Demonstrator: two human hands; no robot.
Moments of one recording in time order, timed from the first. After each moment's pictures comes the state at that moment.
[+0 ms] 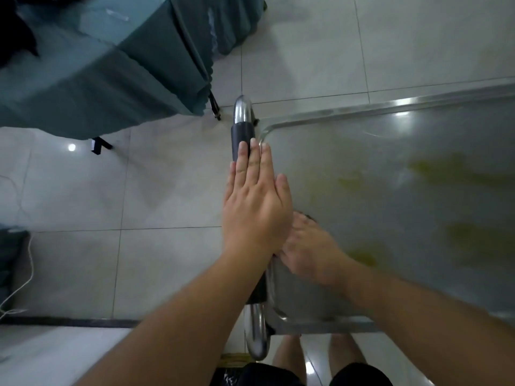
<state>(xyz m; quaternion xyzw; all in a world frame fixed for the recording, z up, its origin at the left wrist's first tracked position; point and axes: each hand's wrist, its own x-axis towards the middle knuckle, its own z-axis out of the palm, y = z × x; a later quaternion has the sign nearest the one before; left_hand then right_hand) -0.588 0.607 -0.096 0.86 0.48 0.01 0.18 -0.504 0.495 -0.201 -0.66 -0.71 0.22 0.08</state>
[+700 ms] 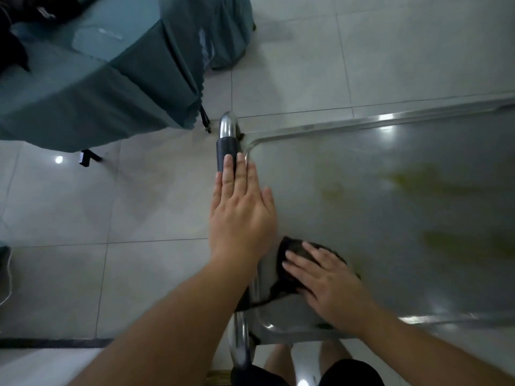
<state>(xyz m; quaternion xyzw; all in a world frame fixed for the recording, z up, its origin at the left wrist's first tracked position) -0.587 0.605 -0.092 0.87 0.47 -0.03 0.14 -0.484 0.397 -0.201 -0.70 -0.68 0.22 0.03</state>
